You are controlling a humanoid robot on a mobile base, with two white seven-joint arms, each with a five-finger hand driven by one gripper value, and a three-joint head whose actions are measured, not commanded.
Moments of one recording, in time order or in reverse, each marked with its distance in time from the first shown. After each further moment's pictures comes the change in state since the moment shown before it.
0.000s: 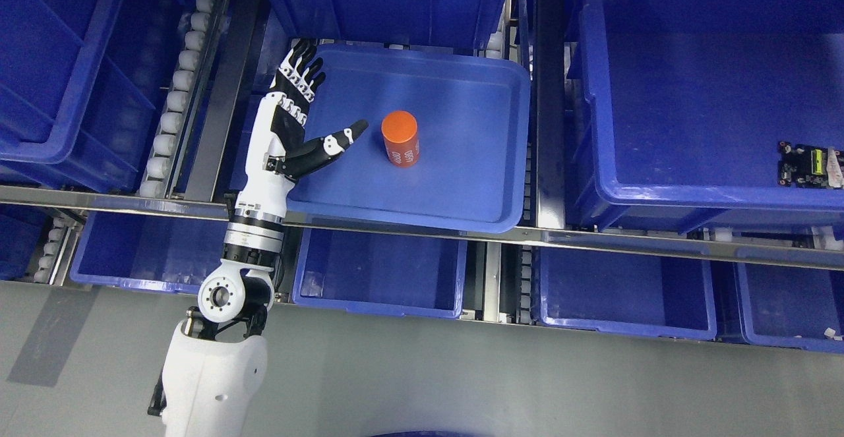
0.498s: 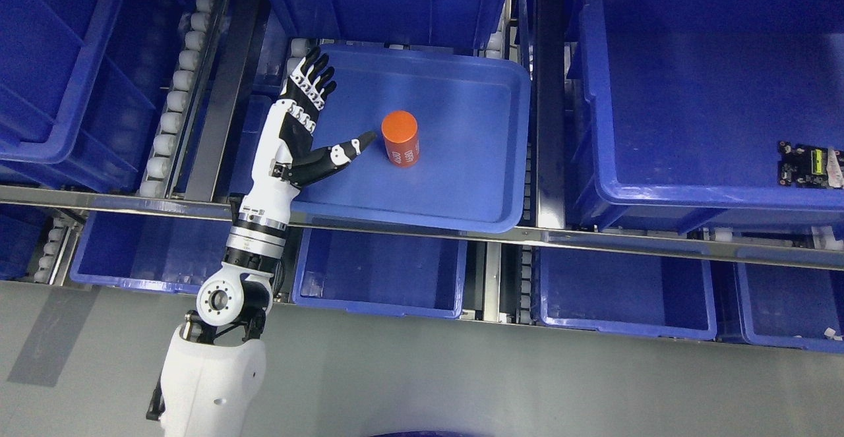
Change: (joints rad) left arm 0.008 0.000 0.009 -0.001 0.000 0.004 -0.106; right arm 0.000 0.000 0.000 0.000 0.000 0.000 0.000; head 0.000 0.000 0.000
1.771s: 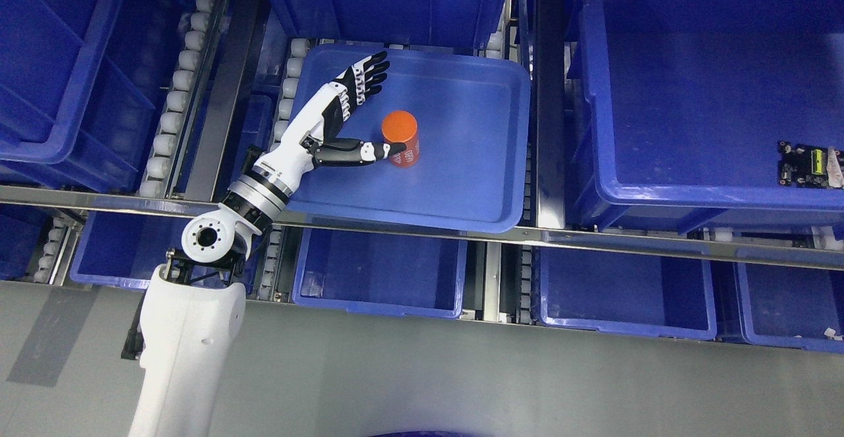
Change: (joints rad) left arm -0.200 0.078 -0.017 0.108 -0.133 0.184 -0.274; right arm 0.000 0.000 0.000 0.000 0.000 0.000 0.000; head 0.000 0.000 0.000
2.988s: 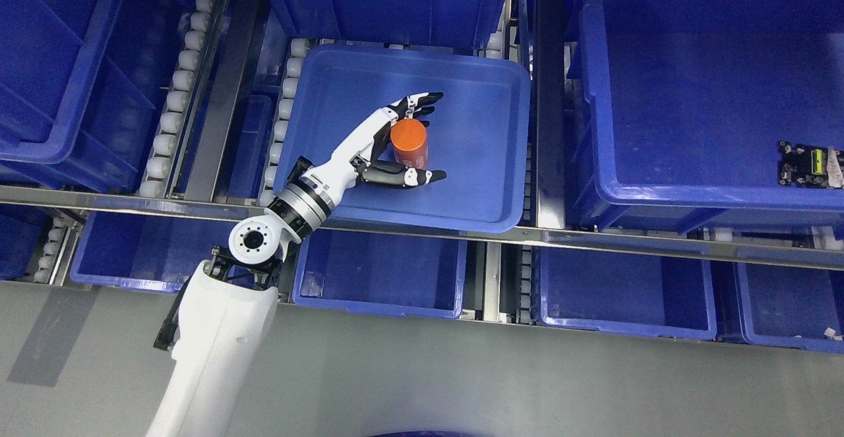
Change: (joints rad) left arm -0.012 -0.020 -0.112 0.084 -0.062 -0.009 0.001; right arm 0.000 0.000 0.000 0.000 0.000 0.000 0.000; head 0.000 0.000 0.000
